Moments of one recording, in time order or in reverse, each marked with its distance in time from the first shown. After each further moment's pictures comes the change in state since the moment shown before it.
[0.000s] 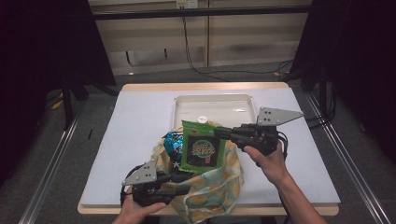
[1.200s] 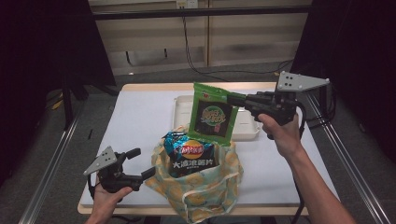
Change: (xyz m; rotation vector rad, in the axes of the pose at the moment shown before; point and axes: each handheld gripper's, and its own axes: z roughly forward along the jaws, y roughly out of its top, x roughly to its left) left arm 0.051 -0.016 -0.071 -0.148 0.347 -0.117; right arm -0.030 0.063 -0.023 -0.066 -0.080 -0.051
